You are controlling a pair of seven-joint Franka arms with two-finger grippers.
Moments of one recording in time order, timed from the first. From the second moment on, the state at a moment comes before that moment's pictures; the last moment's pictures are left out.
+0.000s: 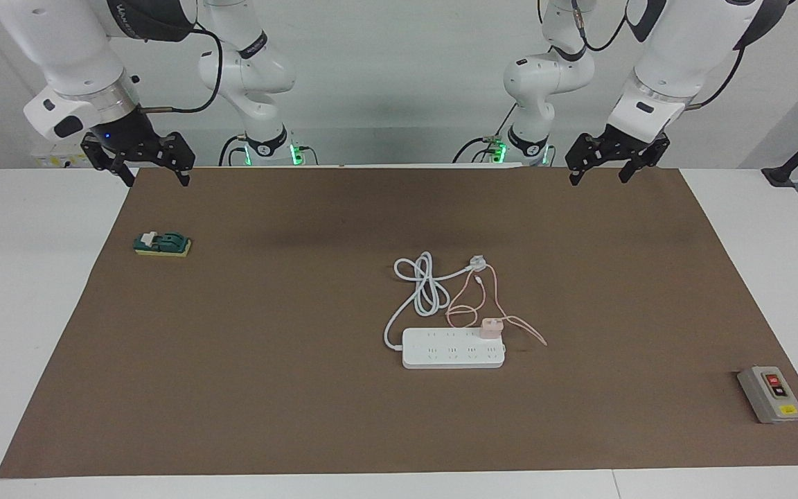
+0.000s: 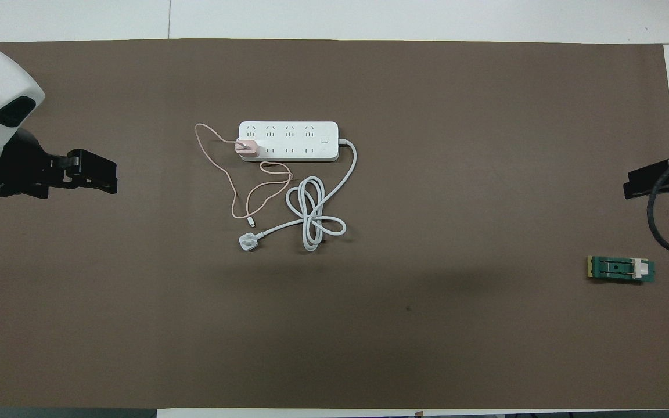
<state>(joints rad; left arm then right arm) 0.16 -0.01 -0.37 -1.55 -0.04 1.48 -0.21 -0.05 -0.03 0.00 -1.60 -0.02 1.51 -0.05</state>
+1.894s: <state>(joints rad) 0.11 0.00 -0.24 -1.56 -0.04 1.42 -0.22 -0.05 -0.03 0.00 -1.60 -0.02 1.50 -0.05</state>
